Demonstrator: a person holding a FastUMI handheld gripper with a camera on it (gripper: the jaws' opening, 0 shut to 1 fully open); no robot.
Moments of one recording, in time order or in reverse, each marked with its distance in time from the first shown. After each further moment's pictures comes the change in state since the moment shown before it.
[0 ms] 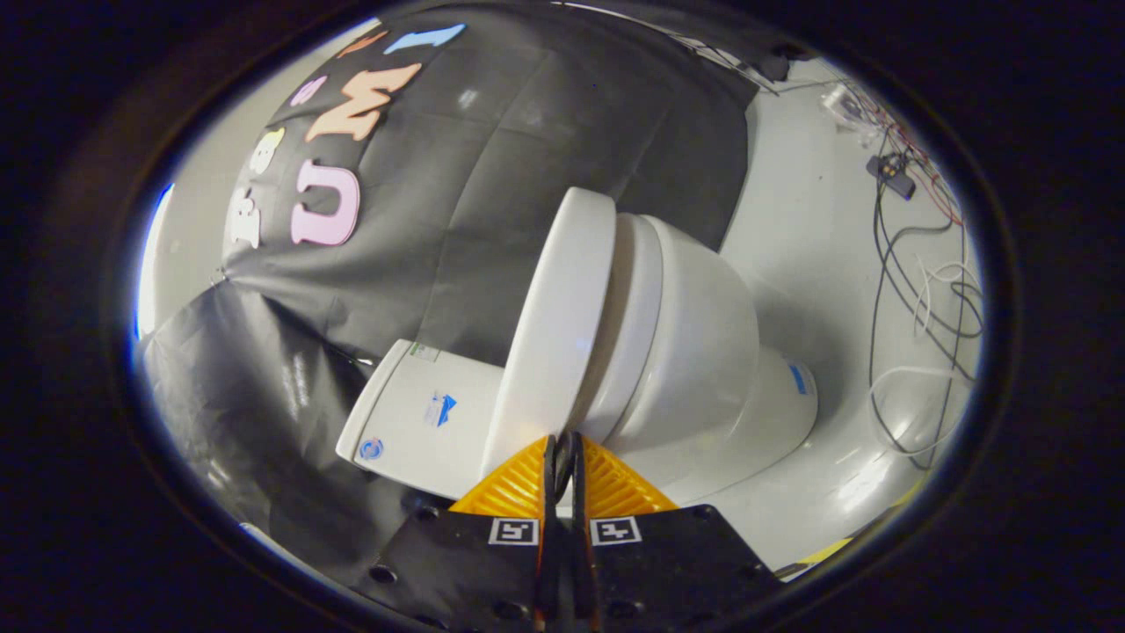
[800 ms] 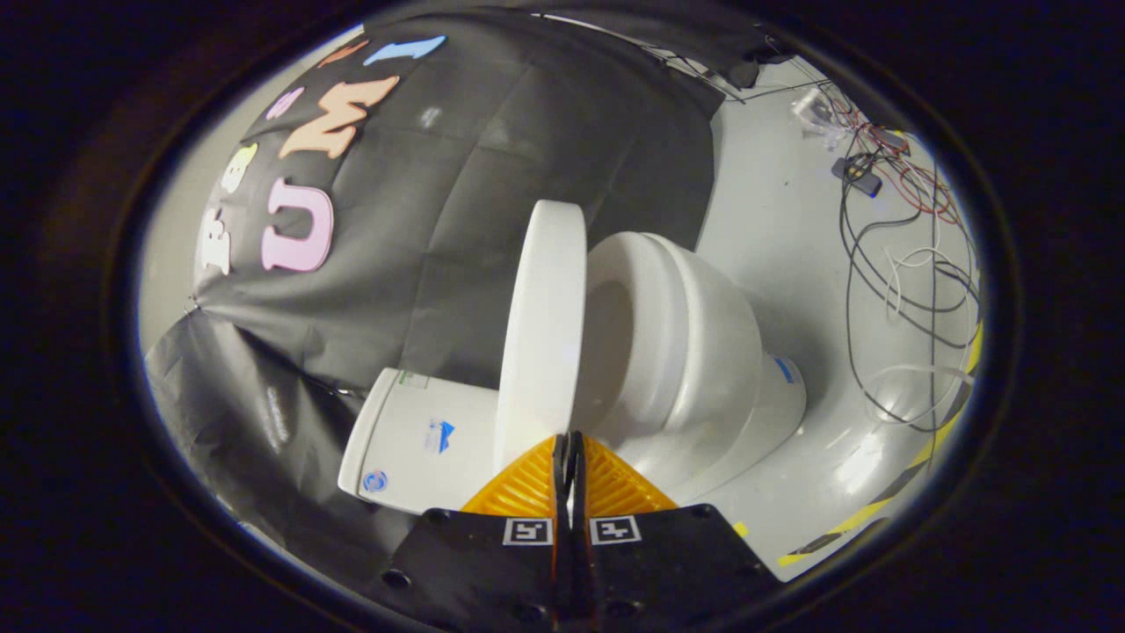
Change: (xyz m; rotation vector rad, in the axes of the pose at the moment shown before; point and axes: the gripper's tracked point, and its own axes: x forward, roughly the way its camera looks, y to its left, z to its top) arm -0.008 0.044 0.016 0.106 -0.061 -0.090
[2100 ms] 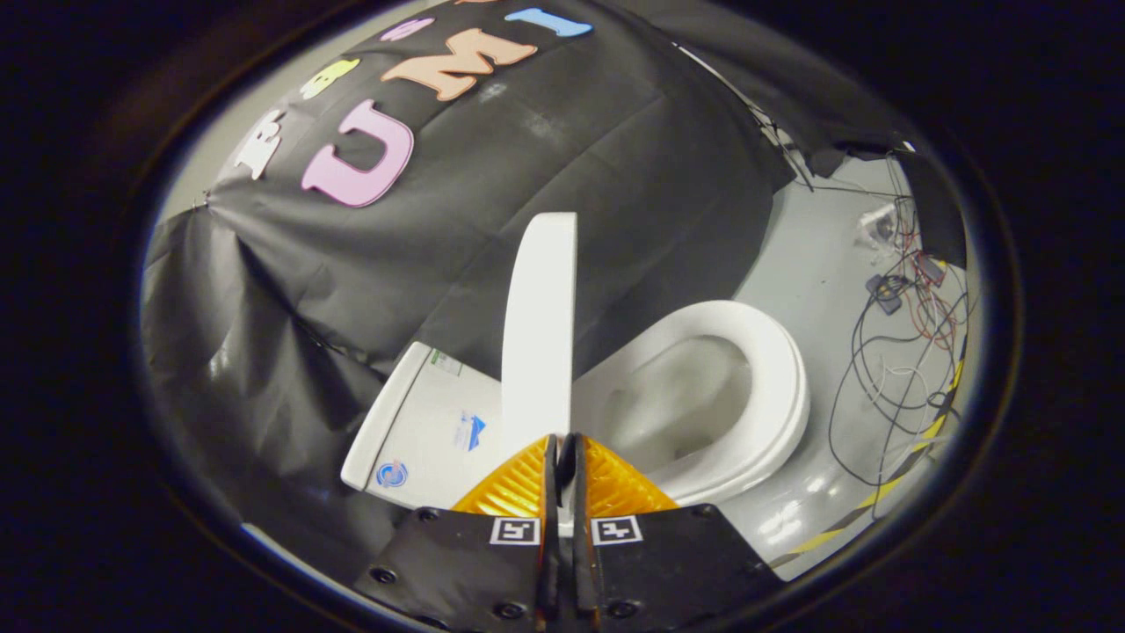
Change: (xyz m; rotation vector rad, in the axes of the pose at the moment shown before) arm -0.011 0.160 -0.005 -0.348 -0.045 -0.132
